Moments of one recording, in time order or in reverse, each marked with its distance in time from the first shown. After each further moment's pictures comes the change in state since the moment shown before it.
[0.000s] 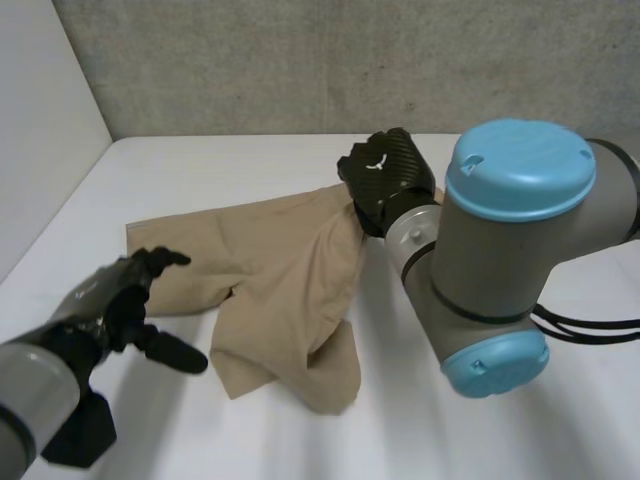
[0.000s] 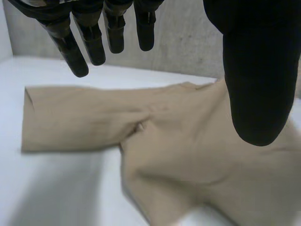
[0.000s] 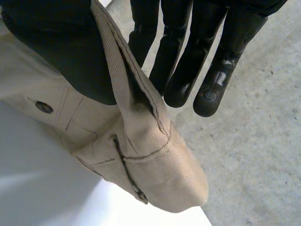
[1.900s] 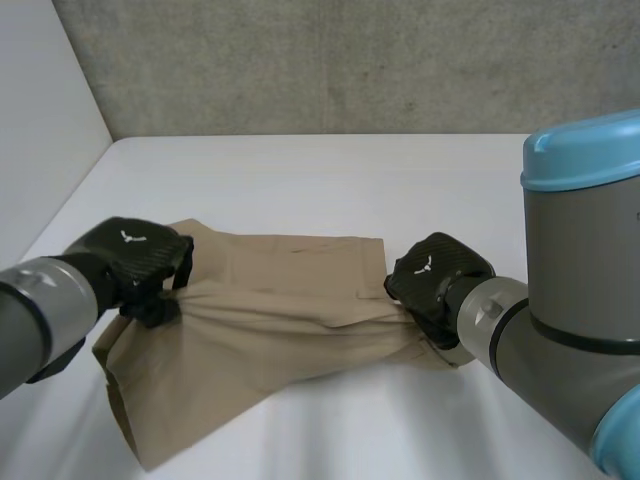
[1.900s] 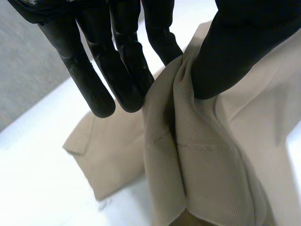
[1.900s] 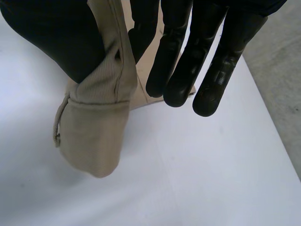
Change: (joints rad) left arm 0.068 -0.211 0.305 -0.169 0.153 0.835; right arm -0.084 -0.193 0.188 0.513 -0.112 -0.136; left_hand 0.879 0.964 0.939 0.952 0.908; right_hand -0.001 0.000 0.000 0.000 0.001
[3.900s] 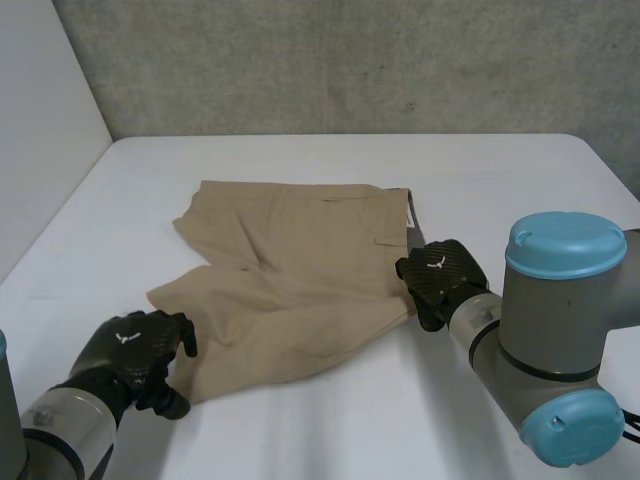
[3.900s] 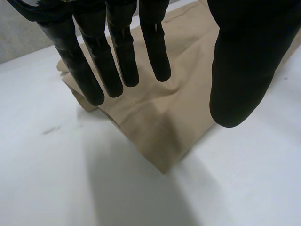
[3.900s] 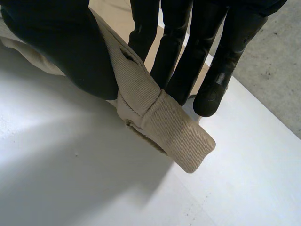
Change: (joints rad) left arm -0.051 0.097 -0.500 0.402 -0.129 -0.338; right arm -0.098 0.137 0.215 -0.530 -0.012 0.307; left_hand -0.502 -0.570 -0.561 -0.563 -0.515; right_hand 0.000 0.002 0.009 0.000 0.020
